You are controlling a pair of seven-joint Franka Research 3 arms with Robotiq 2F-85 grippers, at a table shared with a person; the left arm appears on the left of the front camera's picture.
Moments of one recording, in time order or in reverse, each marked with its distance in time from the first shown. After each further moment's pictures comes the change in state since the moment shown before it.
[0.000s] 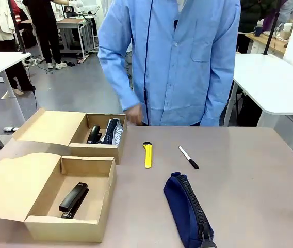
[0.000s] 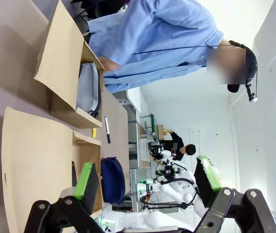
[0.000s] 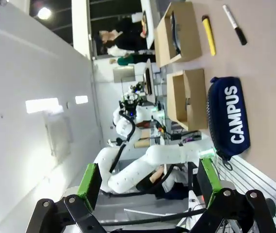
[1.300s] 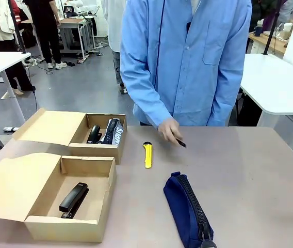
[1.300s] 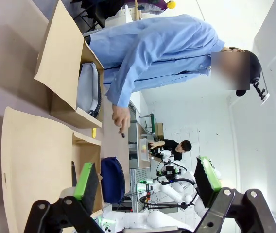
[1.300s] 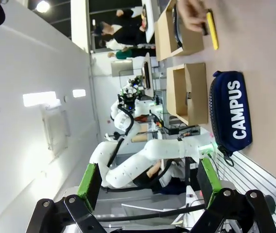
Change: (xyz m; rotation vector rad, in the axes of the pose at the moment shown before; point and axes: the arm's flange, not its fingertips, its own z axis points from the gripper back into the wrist) left arm 0.000 0.000 0.000 0.000 0.000 0.000; right arm -0.004 0.009 -0.008 -0.015 0.032 0.021
